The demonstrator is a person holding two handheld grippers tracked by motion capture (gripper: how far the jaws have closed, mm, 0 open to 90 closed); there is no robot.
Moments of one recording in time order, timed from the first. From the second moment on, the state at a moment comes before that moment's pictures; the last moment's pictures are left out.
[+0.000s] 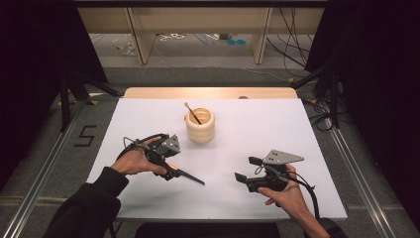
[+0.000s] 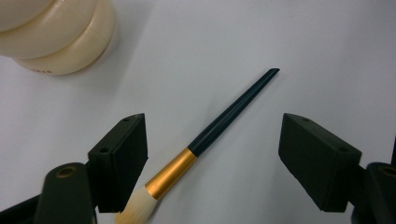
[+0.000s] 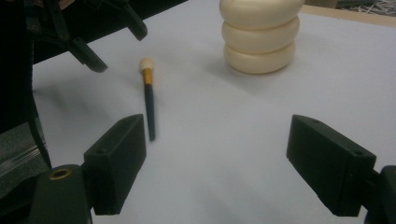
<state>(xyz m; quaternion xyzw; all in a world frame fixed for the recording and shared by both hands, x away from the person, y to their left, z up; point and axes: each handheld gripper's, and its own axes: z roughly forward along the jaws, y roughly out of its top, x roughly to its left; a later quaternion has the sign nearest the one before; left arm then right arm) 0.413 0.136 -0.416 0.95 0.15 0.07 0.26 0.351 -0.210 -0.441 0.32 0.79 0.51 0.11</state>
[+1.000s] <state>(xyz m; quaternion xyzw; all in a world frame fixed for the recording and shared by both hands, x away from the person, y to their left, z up) 0.446 0.119 -0.440 0.98 0.10 0.04 0.14 0.351 -0.209 -0.441 0.32 0.79 0.51 0.11</state>
